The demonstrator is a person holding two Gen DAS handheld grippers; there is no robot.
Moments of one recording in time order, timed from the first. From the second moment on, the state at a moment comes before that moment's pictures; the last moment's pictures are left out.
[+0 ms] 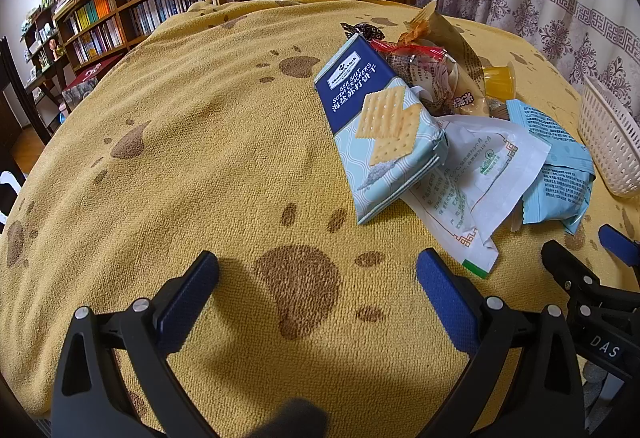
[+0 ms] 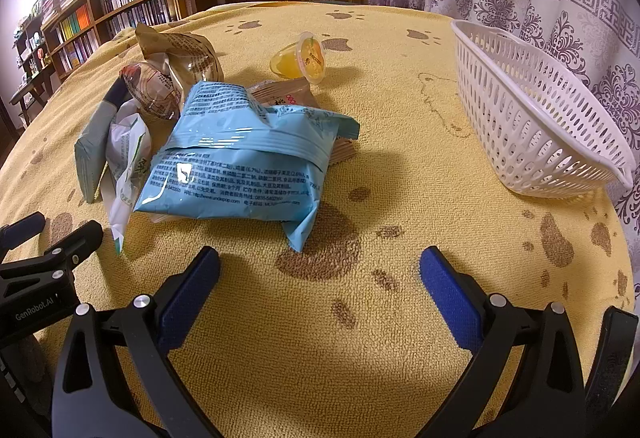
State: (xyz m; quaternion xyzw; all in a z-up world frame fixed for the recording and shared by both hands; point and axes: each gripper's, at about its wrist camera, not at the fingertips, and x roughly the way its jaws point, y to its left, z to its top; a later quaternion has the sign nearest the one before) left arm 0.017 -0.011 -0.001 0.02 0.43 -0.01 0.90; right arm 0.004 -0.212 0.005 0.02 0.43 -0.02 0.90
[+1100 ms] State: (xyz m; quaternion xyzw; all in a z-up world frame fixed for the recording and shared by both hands) left arm -0.053 -0.013 0.108 0.05 0.26 0.00 0.97; right arm -0.081 -0.192 0.101 0.02 0.20 -0.03 0.98
